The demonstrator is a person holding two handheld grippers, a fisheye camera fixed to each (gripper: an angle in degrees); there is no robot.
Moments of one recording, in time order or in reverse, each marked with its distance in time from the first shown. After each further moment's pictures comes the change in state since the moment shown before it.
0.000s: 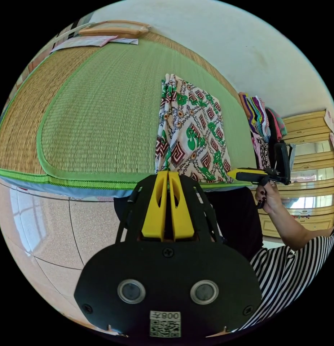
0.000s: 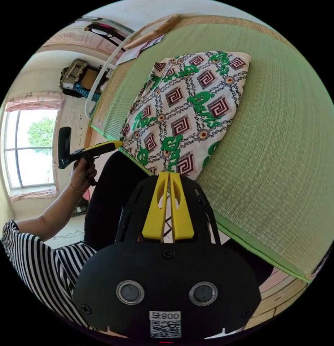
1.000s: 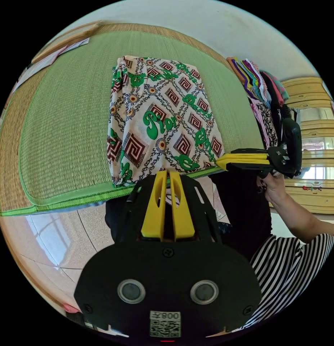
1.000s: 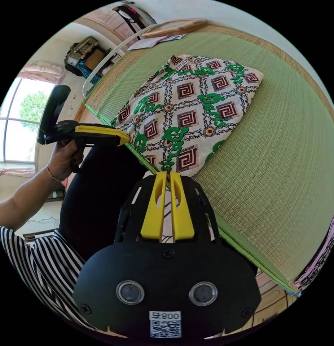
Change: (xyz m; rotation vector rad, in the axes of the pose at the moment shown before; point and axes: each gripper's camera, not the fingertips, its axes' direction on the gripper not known) left arm 0.055 -0.040 0.284 -0.168 -0.090 0.190; right arm -0.077 0.101 0.029 -0.003 0.186 -0.149
